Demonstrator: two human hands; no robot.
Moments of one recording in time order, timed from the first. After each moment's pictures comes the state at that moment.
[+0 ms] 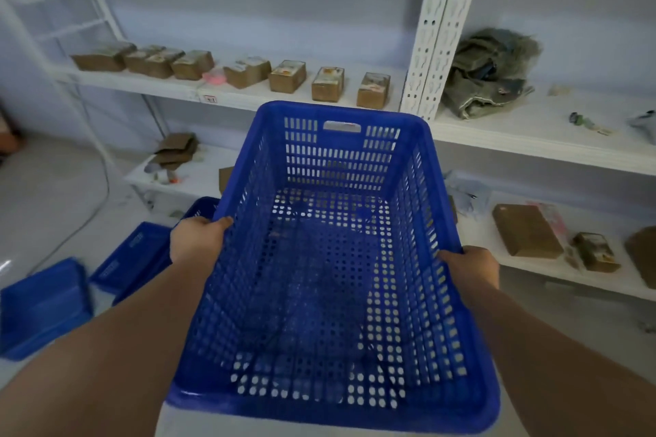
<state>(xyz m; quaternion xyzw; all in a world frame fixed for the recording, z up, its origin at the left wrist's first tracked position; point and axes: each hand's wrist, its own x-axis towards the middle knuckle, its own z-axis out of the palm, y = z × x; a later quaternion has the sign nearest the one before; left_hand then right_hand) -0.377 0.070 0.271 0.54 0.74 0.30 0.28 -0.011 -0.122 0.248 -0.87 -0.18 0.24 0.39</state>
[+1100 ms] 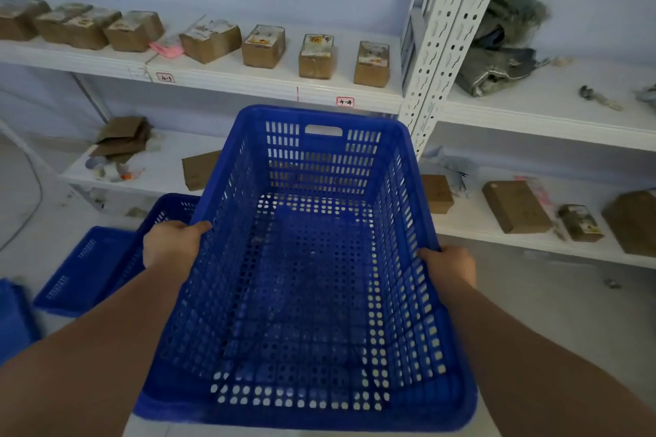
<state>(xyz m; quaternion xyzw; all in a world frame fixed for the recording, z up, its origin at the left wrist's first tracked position) -0.400 0.204 0.213 0.56 0.74 0.22 0.30 -0.066 -0.022 0.206 -0.90 -0.12 0.24 0.35</state>
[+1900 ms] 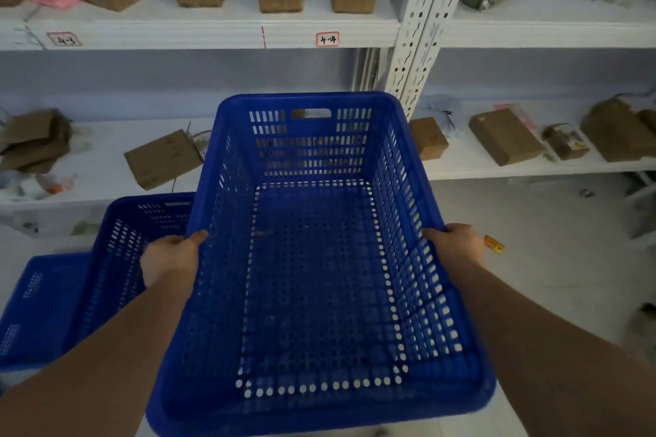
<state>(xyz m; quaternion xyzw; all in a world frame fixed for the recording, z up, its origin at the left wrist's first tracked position) -0.401 0.290 0.094 0.57 0.70 0.19 0.38 -0.103 0.024 0.116 -0.91 -0.03 0.22 0.34</state>
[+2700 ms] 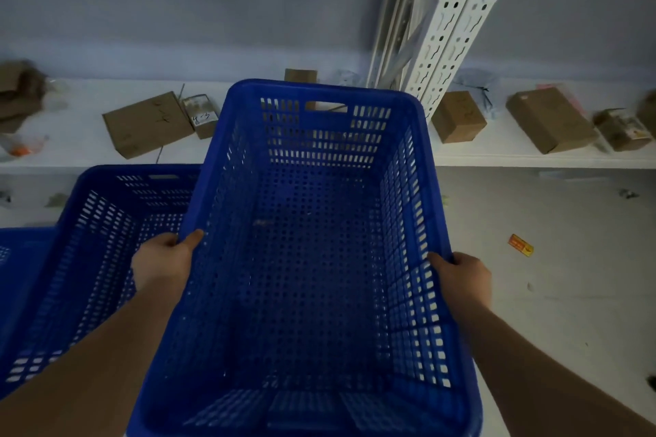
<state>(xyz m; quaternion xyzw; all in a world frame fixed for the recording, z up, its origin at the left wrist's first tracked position) -0.395 0.308 -0.036 0.58 0.70 0.19 0.38 -0.113 0.035 -0.038 -0.93 -0.02 0.21 0.31</state>
